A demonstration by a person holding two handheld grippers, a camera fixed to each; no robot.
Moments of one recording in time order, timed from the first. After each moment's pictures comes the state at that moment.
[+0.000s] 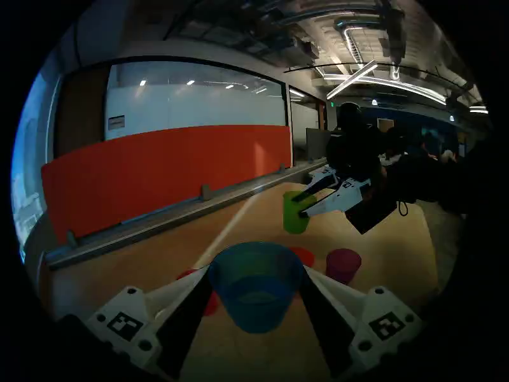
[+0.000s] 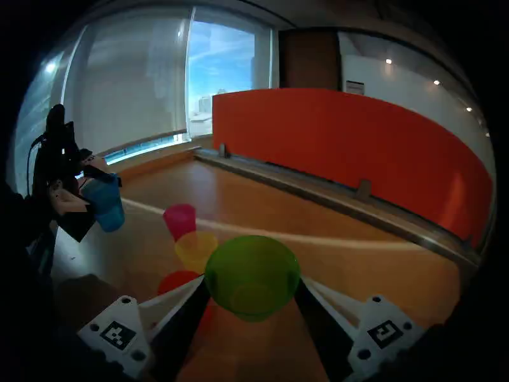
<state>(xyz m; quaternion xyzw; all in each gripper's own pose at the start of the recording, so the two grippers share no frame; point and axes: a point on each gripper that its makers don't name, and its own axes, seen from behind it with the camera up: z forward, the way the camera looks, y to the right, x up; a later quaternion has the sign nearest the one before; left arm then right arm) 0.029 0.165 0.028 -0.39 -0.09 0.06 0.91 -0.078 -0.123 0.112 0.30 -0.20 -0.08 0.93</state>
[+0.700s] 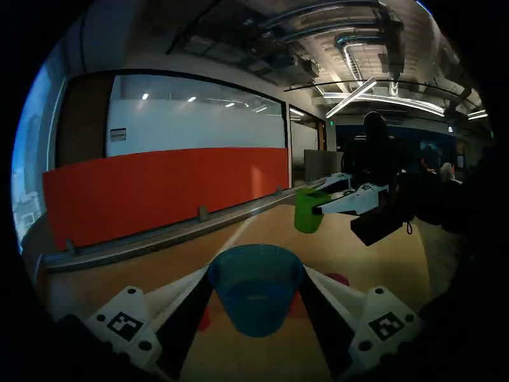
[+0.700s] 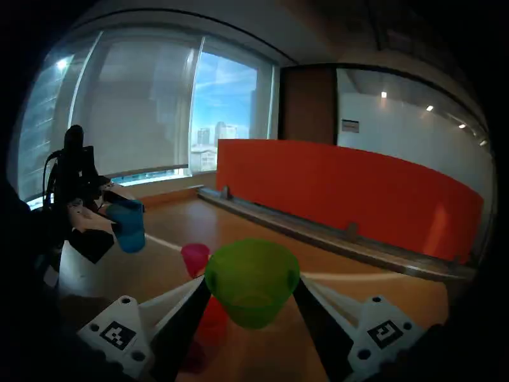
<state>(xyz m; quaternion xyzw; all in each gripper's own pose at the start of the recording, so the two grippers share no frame) 0.066 0.177 0.013 -0.39 -0.05 0.04 0.92 -0.002 -0.125 0.068 0.29 -0.10 -0.07 0.95</state>
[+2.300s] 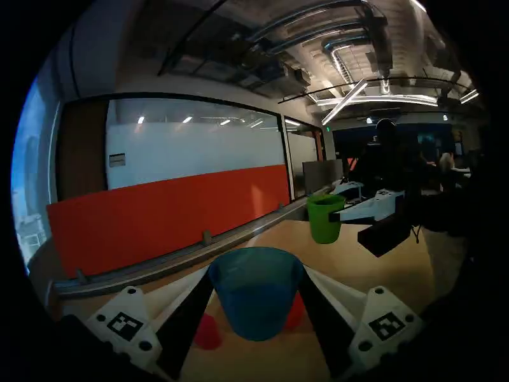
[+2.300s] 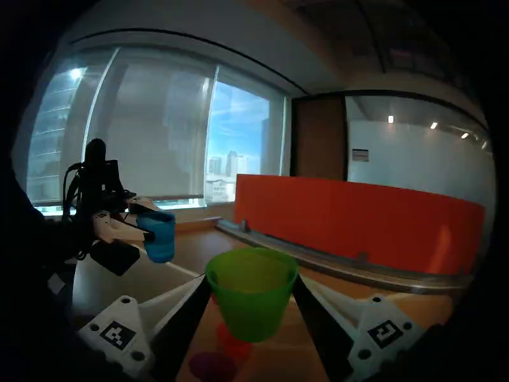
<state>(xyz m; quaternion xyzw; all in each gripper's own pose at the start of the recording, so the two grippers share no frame) 0.115 0.177 0.007 -0.39 0.01 0.06 0.92 0.042 -0.160 0.024 0.34 -0.02 -0.05 0.94</state>
